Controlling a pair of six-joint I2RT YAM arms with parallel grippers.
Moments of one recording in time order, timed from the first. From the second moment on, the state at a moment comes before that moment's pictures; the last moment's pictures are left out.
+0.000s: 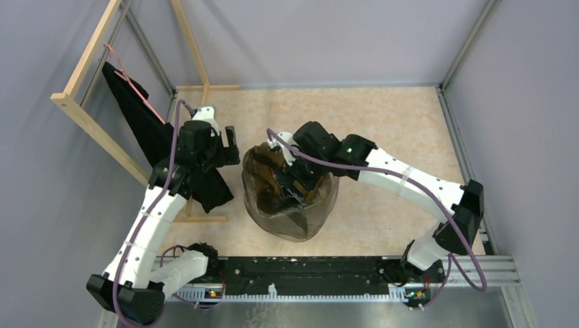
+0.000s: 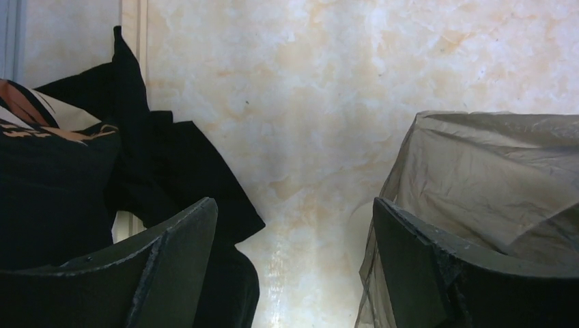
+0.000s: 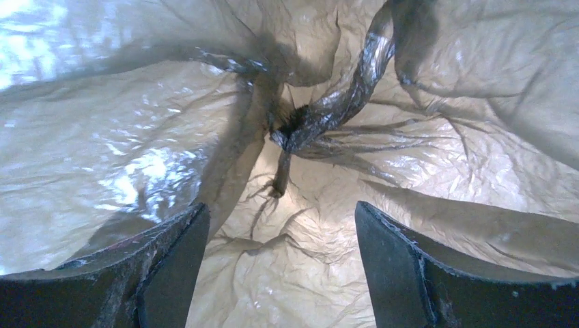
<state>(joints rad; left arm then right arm) -0.31 1.00 1.14 -0.74 -0.19 -0.28 0.99 1.57 1.53 -0.85 -0.24 0.01</state>
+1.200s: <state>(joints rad) -0.63 1.16 1.00 -0.61 0.08 -0.46 0.99 1.04 1.45 -0.63 -0.01 0.21</state>
